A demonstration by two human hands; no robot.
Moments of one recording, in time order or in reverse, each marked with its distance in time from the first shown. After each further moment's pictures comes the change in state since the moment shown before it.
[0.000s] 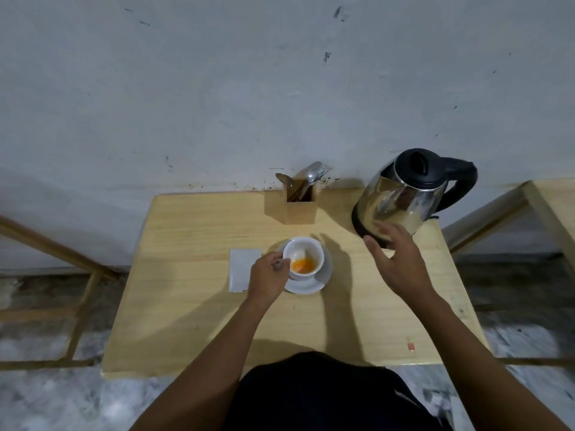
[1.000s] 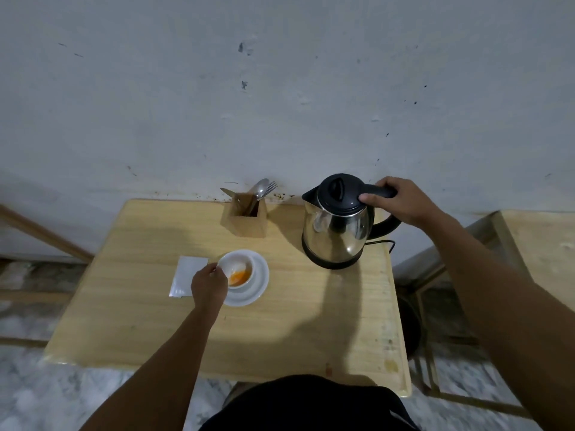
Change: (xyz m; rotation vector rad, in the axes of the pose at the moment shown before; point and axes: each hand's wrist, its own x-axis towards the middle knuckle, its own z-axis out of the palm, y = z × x) left_hand -0.013 0.041 0.054 0.061 0.424 -0.250; right_hand 0.188 0.076 -0.156 0.045 -0.380 -0.037
